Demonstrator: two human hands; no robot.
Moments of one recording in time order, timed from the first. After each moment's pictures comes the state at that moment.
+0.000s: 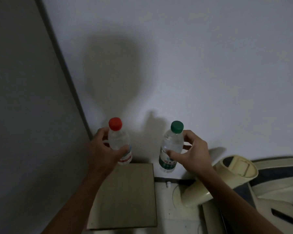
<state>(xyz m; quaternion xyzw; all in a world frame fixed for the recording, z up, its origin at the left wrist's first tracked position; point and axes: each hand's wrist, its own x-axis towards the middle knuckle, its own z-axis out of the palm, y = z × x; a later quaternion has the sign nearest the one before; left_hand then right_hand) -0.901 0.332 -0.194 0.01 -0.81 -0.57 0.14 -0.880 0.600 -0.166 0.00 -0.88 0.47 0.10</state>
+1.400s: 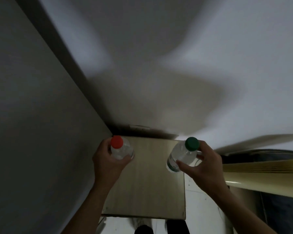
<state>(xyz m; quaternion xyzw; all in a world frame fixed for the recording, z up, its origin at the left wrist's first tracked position) -0.975 0.262 -0.466 0.18 -0.84 -0.51 0.08 -0.970 0.535 -0.410 -0.03 -0.90 0.43 -0.02</state>
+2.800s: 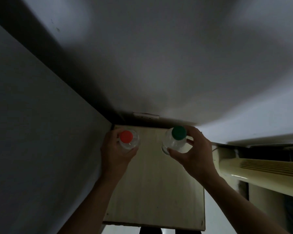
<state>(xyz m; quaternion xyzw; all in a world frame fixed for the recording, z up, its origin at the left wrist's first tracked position) -1.016 0.261 -0.593 0.14 -0.89 -0.43 0.09 -1.026 0.490 -0.546 -0.04 -0.91 0.42 -0.06</state>
